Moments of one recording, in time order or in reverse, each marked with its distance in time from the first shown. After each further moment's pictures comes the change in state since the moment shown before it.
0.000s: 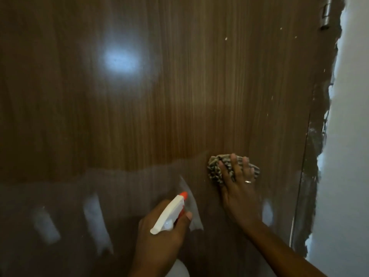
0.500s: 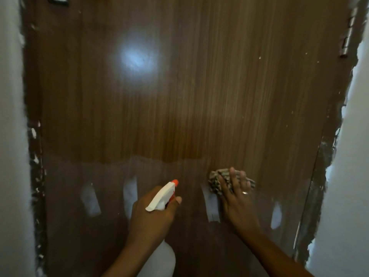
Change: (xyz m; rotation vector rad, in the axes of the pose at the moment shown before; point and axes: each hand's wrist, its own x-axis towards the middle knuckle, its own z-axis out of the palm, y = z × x) left_hand -0.013 -0.015 -0.083 -0.033 0.271 -0.045; right_hand -0.039 -0.050 0.011 -0.058 -0.138 -0.135
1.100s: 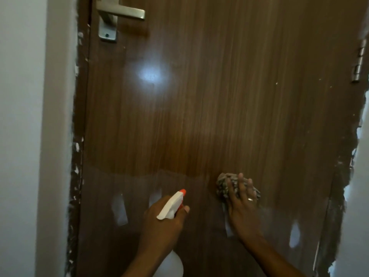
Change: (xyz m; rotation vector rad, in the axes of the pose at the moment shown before) left_hand 0.007 -0.002 -0.046 -0.033 -0.053 0.100; right_hand 0.037 -0.052 -0.017 0.040 -0.013 0.152
